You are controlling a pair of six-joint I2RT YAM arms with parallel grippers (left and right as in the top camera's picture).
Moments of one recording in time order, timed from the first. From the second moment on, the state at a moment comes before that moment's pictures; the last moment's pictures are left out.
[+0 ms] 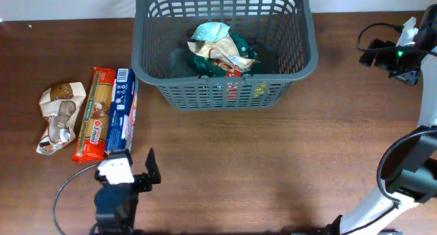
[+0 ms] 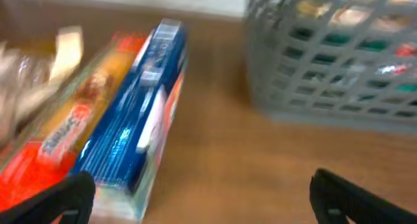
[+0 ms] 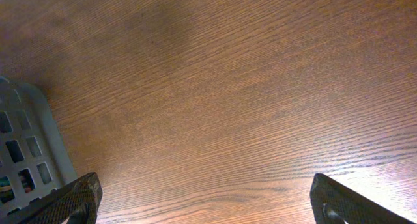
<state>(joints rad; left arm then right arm) -0.03 0.13 0.18 -0.45 -0.08 -0.16 -0.40 2.00 1.92 -1.11 -0.20 0.04</state>
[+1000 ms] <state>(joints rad) 0.14 1.77 1.40 -0.98 -0.05 0.10 -0.40 2.00 1.92 -1.11 -0.20 0.04</state>
